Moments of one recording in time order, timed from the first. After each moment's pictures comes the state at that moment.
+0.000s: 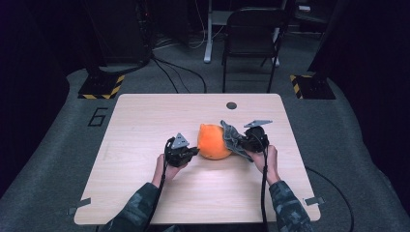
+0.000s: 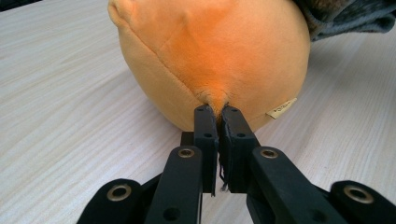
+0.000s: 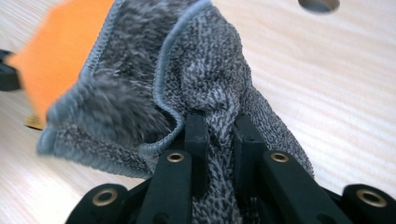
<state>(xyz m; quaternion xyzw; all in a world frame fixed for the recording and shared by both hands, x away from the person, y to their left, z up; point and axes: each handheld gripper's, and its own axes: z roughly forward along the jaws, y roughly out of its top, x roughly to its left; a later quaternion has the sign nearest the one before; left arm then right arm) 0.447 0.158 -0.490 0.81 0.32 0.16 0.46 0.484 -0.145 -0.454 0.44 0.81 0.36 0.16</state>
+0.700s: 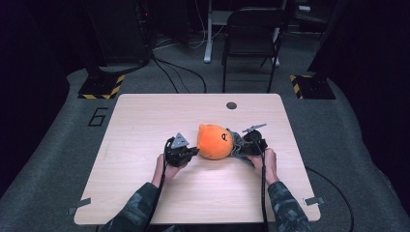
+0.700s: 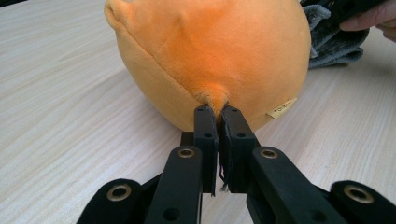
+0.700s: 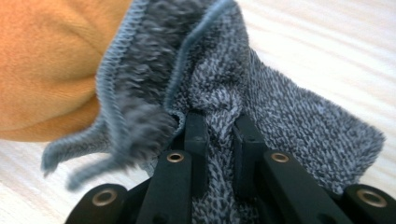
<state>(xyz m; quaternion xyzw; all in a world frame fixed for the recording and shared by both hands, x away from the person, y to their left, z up) 0.448 0.159 -0.491 0.81 0.33 0.15 0.46 0.501 -0.149 -0.493 0.47 0.82 0.28 0.14</state>
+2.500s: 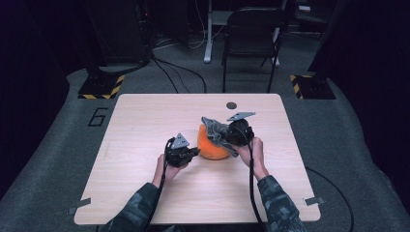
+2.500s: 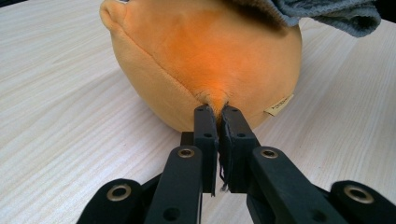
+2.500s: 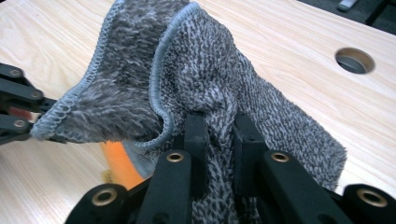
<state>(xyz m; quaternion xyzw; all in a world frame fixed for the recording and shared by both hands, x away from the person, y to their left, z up) 0.447 0.158 -0.491 0.81 0.32 0.15 0.46 0.487 -0.092 -0.420 0.40 0.82 0.37 0.17</state>
